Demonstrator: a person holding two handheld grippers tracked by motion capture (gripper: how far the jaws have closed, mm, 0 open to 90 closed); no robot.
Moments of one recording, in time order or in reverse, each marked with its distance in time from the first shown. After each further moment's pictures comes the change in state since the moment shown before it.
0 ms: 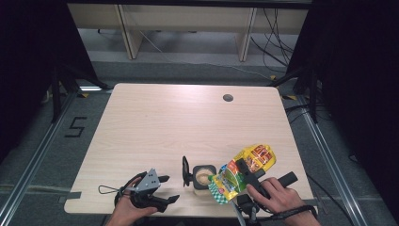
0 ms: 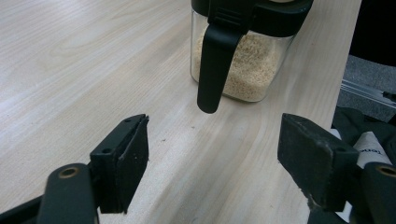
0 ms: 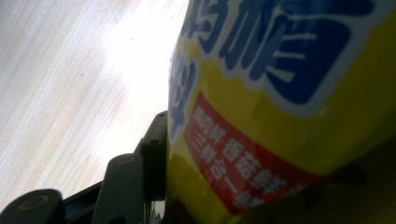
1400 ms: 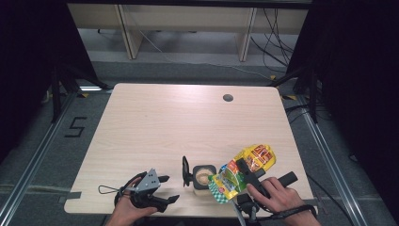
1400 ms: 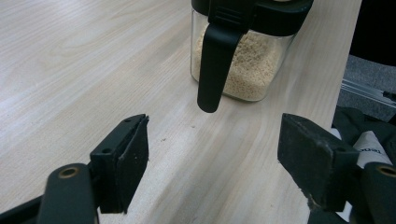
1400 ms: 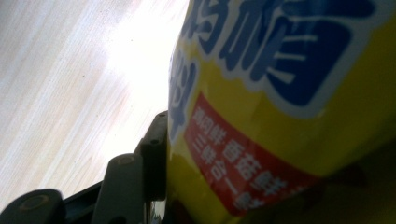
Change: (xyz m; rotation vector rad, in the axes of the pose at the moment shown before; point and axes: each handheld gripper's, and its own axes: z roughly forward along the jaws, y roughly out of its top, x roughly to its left) left arm 0.000 0.000 0.000 0.001 0.004 -0.002; right arm 0.002 0.000 0.001 0.003 0.002 0.028
